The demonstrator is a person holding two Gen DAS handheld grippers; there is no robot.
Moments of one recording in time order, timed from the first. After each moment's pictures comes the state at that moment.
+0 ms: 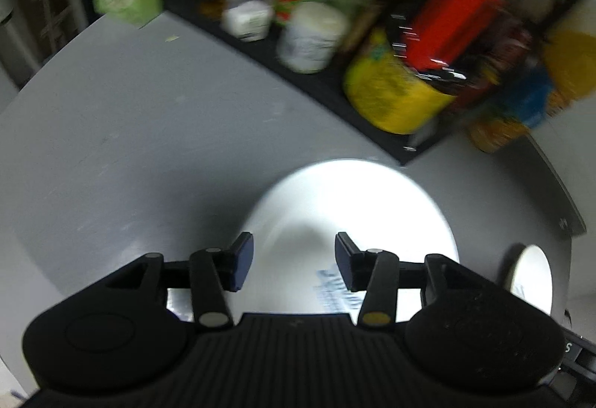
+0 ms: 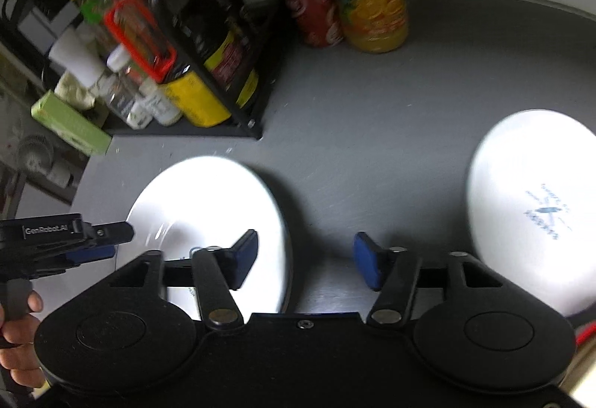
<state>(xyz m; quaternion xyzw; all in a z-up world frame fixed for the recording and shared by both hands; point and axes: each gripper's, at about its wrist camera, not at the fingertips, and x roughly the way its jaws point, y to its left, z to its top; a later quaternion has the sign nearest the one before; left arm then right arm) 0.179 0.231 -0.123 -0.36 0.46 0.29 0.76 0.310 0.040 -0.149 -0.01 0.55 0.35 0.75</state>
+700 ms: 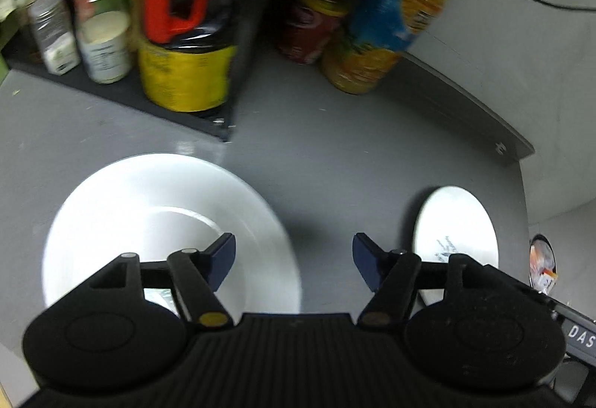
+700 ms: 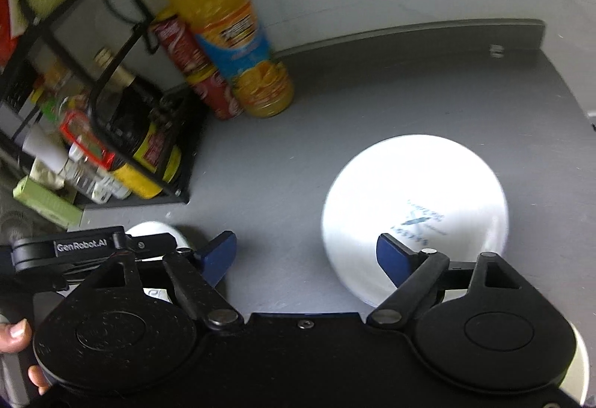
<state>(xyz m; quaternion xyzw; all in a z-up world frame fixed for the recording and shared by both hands) 0.289 0.137 -0.103 -0.30 0.49 0.17 0.80 0.341 -0.060 -0.121 0.06 0.52 0.27 0.81</state>
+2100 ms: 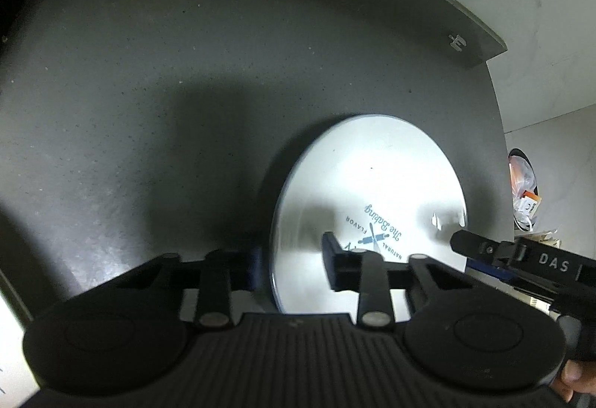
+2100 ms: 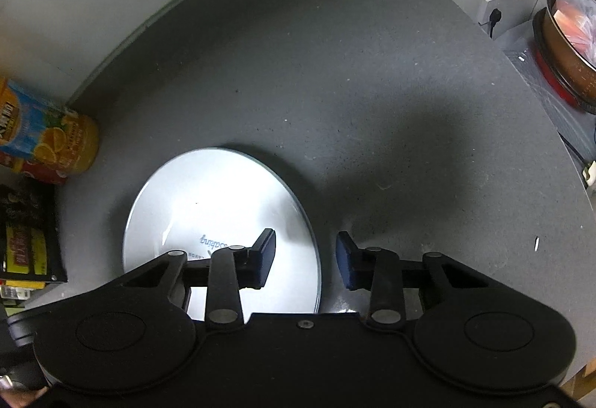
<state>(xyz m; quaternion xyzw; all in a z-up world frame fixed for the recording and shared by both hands) 0.431 0.044 -0.192 -0.28 0.59 0.03 0.75 0.427 -0.155 -0.213 0.13 0.63 0.09 0.76</state>
